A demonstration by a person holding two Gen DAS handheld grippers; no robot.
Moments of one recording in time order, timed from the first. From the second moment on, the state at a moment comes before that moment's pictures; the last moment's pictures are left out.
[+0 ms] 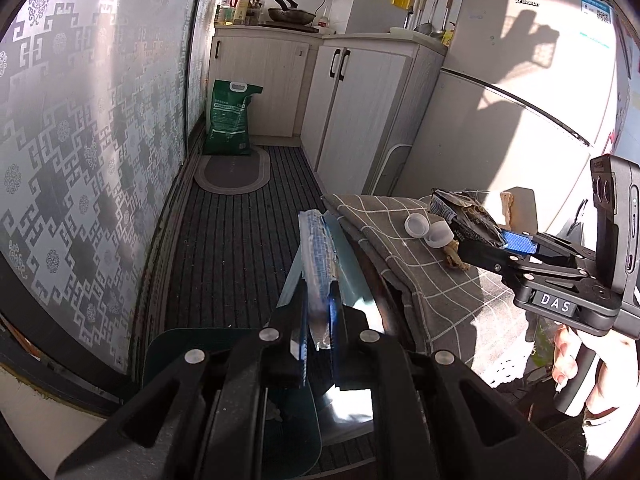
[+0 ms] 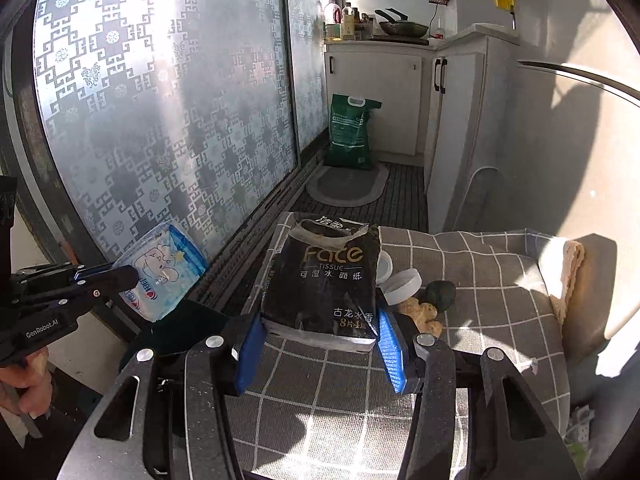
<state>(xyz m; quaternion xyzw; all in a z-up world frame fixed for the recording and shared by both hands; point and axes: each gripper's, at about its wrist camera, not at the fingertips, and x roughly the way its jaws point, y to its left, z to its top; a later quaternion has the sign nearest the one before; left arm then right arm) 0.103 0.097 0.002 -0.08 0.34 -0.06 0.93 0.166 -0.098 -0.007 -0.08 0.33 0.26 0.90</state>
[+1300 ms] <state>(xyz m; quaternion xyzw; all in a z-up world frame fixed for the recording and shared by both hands) 0.075 0.164 -0.139 -0.05 0.50 -0.02 0.86 0.121 0.044 -0.052 -0.16 0.39 0.37 0.83</state>
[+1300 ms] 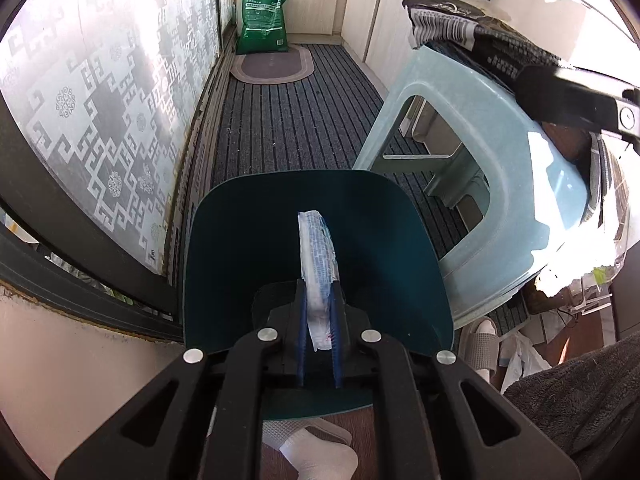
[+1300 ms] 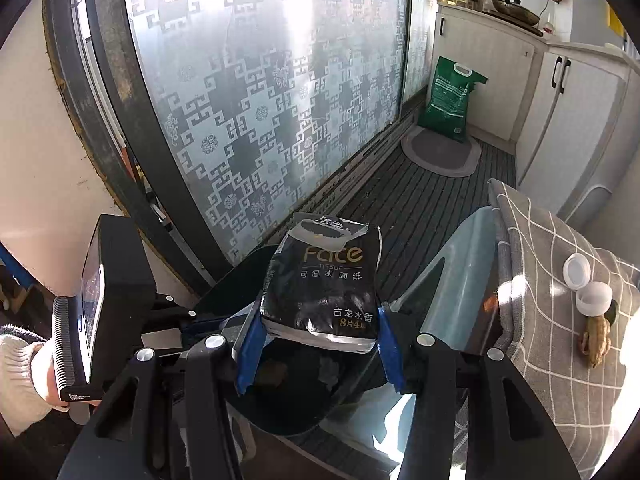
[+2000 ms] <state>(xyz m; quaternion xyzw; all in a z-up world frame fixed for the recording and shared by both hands) 0.055 0.188 -0.077 -0.08 0.42 0.00 0.90 0.130 0.080 -0.128 -0.21 0.47 0.36 0.78</state>
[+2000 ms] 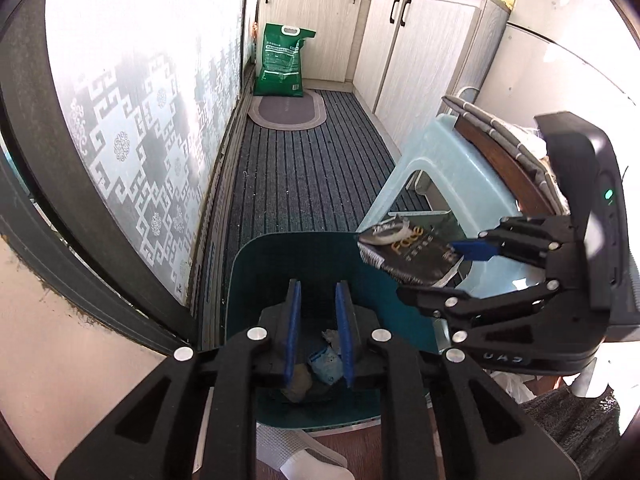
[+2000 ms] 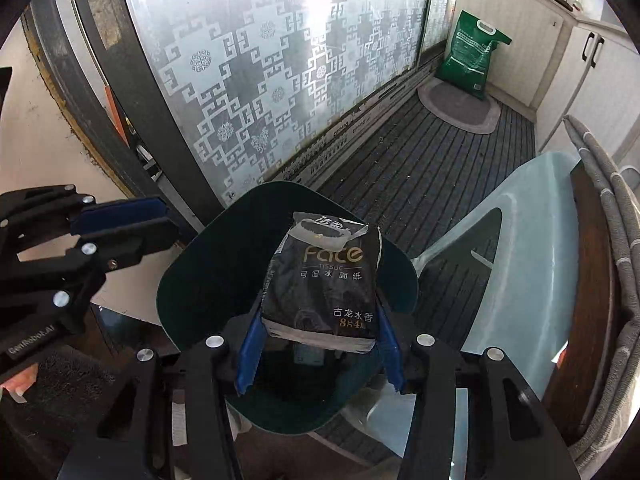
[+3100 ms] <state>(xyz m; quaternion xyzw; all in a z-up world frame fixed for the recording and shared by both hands) 0.047 0.163 0.048 -0.12 0.28 -0.03 0.95 0.118 0.040 -0.054 -0.17 0.37 0.38 0.83</state>
